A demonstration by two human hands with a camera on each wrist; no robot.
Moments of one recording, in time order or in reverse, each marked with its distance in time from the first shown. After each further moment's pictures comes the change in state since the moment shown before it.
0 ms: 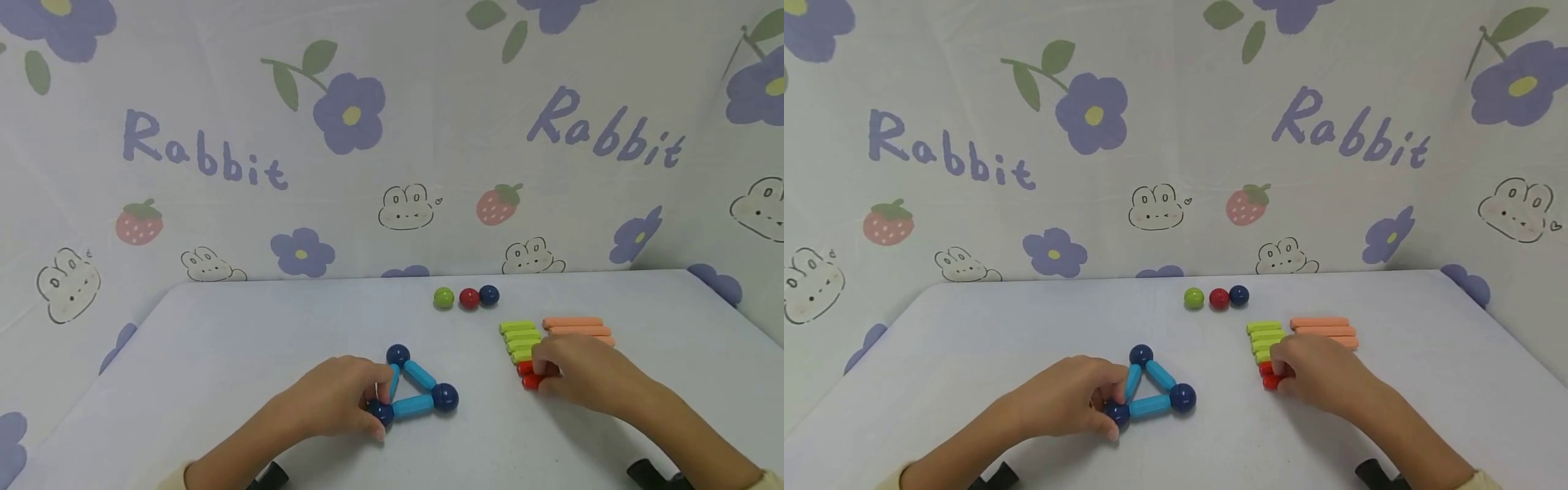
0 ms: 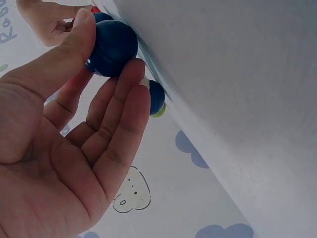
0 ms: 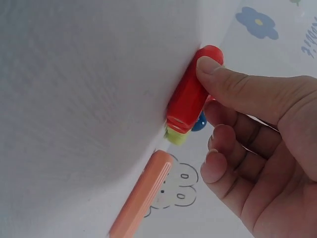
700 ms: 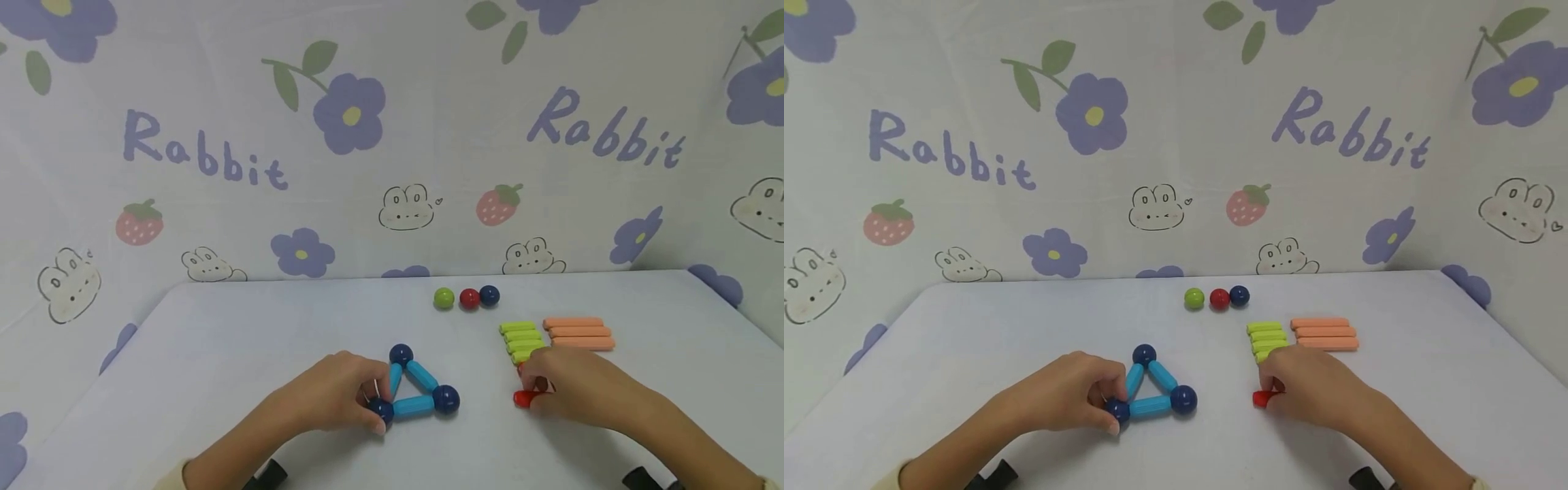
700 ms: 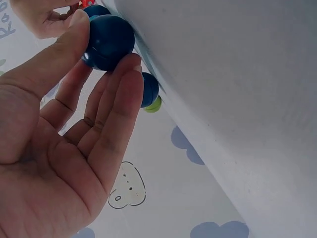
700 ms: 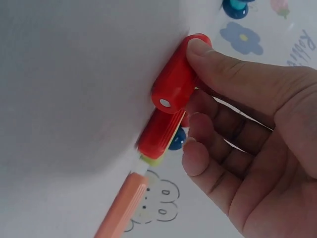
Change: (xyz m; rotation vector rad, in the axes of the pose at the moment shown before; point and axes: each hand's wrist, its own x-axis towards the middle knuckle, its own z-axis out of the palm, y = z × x) left_hand 0.002 -0.005 -0.003 -0.154 -0.029 -0.014; right_hand -0.004 -0.020 0.000 0.081 -0.124 0.005
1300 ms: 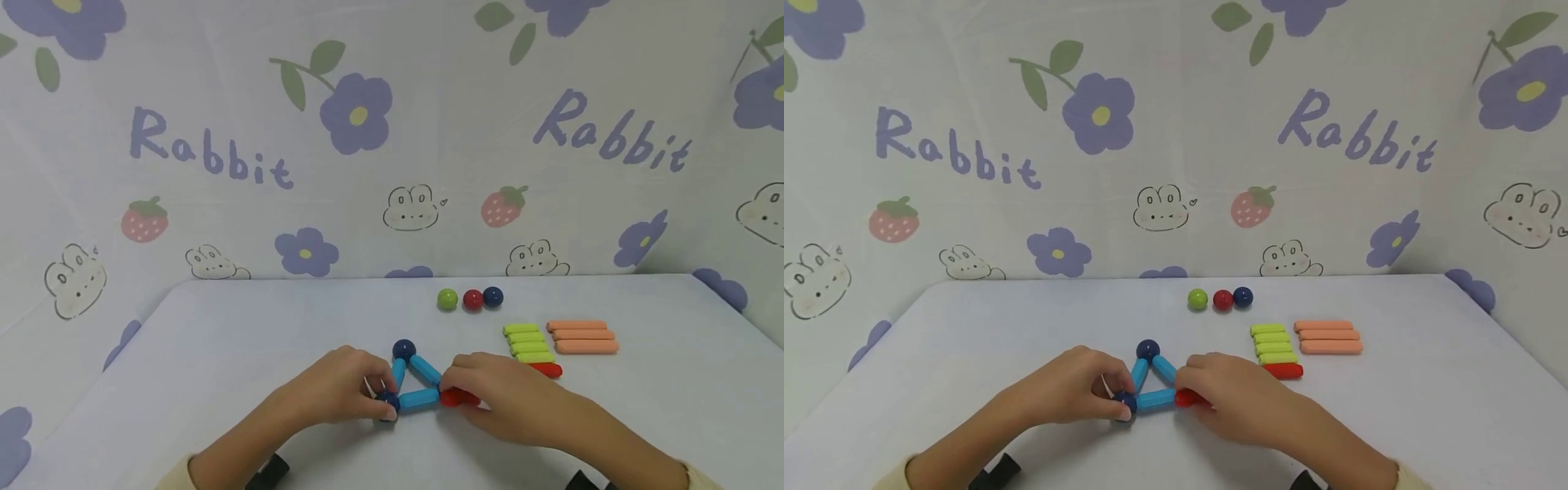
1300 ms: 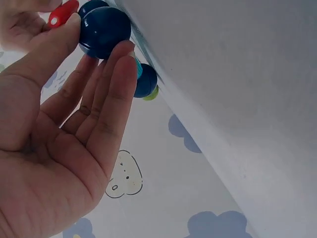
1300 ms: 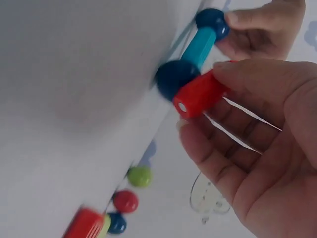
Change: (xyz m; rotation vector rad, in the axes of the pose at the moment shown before) left_hand 0.004 -0.009 0.000 -0.098 0.031 0.016; right_hand 0.028 -0.076 0.006 0.014 0.054 -0.291
